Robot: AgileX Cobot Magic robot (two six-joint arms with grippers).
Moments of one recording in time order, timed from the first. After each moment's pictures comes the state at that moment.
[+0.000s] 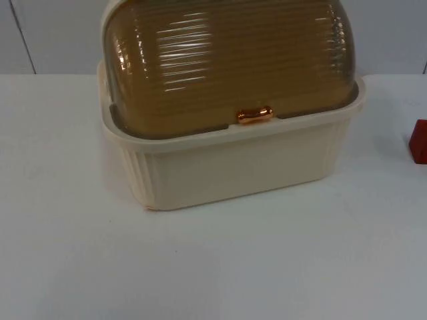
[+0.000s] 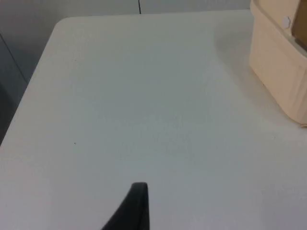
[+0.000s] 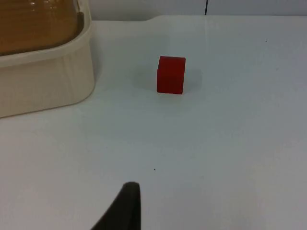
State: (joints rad) right arm 0.05 0.00 -0.52 -0.04 1.08 0.02; left arm -0.01 0.00 -0.50 0.04 1.08 -0.02
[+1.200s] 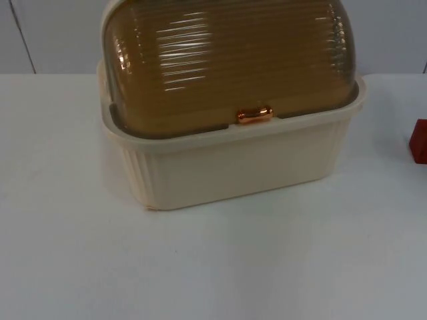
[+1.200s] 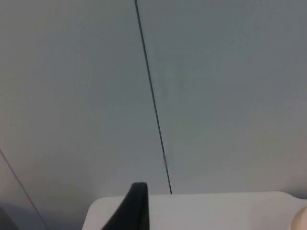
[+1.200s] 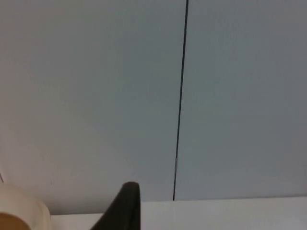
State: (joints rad) right arm 0.05 0.99 -1.28 -0.25 0.60 0.20; left arm -0.01 0.95 -1.18 0.18 0.54 -0.08
